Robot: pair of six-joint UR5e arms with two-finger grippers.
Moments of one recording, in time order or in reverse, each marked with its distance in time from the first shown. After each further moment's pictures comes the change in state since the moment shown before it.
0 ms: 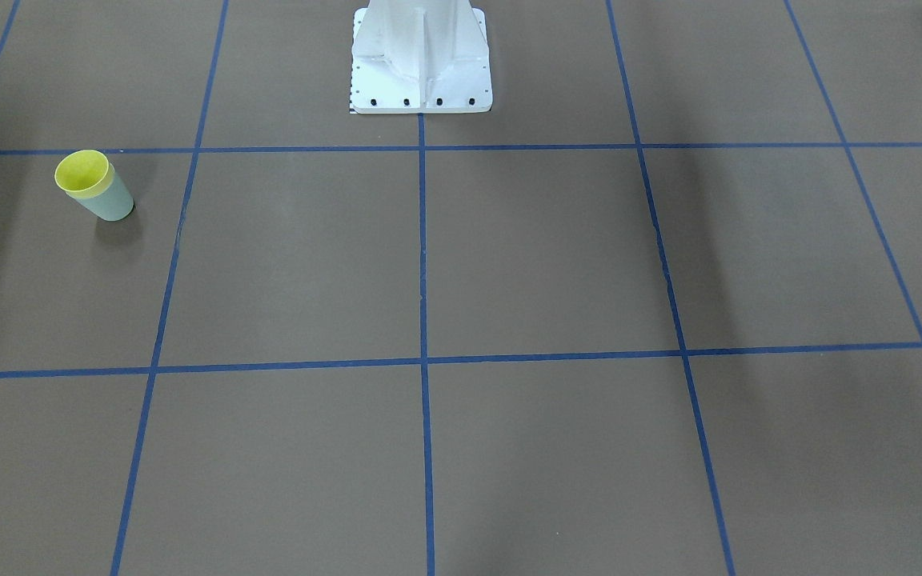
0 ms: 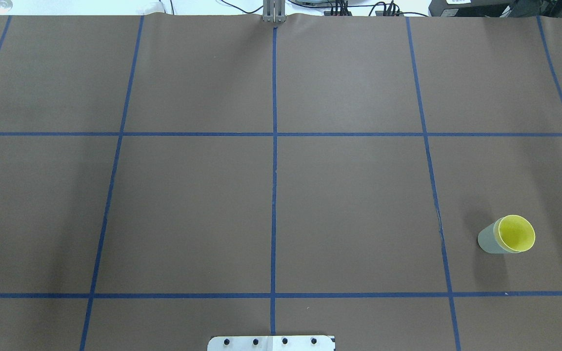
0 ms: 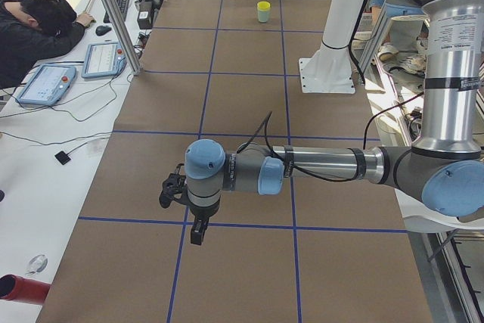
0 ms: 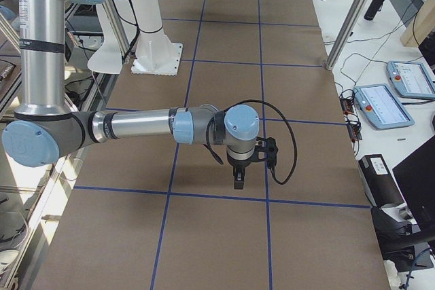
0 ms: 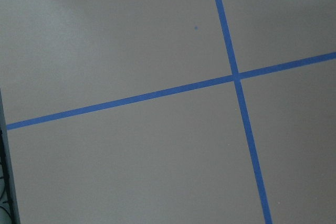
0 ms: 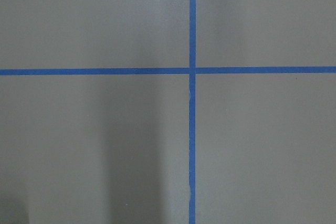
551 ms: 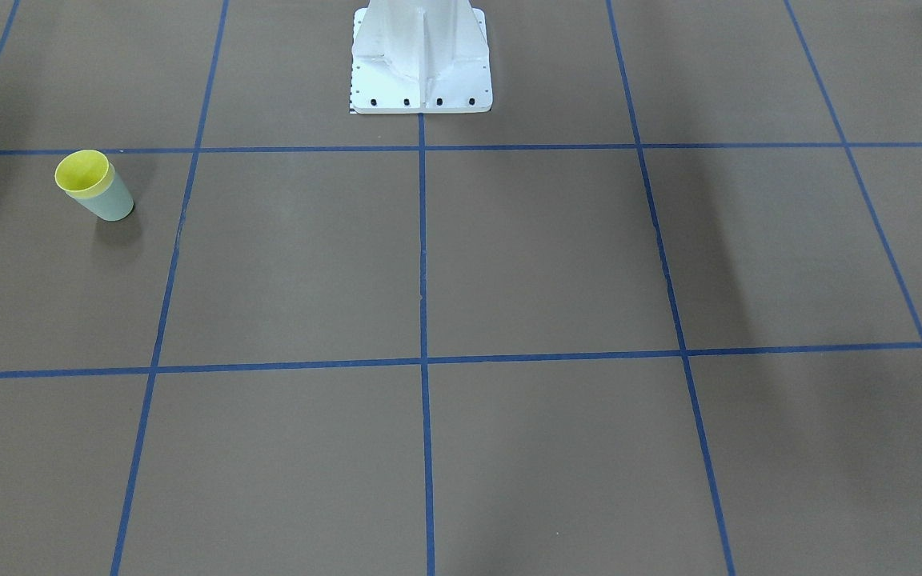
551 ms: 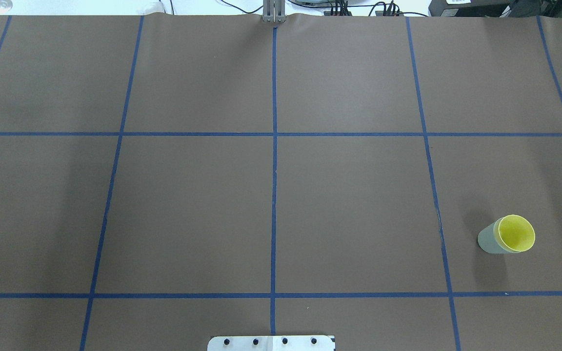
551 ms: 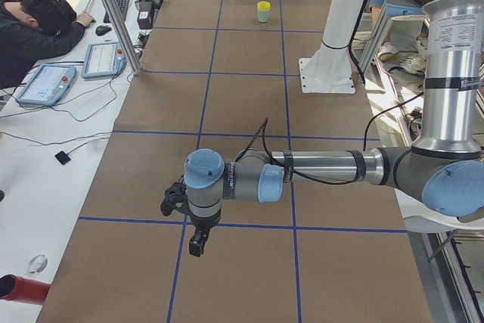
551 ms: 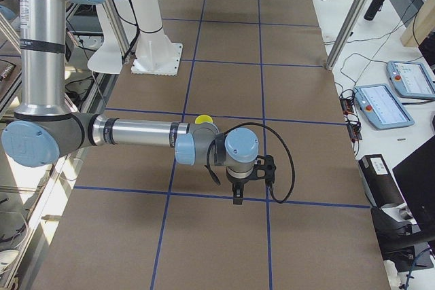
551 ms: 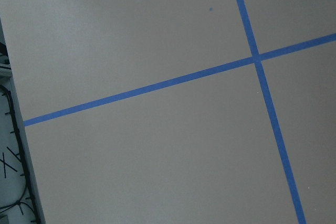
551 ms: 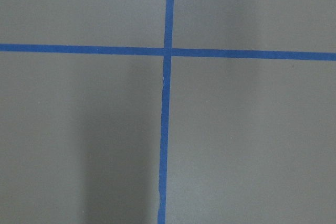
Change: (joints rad) left arm 0.000 0.000 0.047 -0.002 0.040 0.141; right arm -0.006 0.000 -0.085 0.077 0.010 0.001
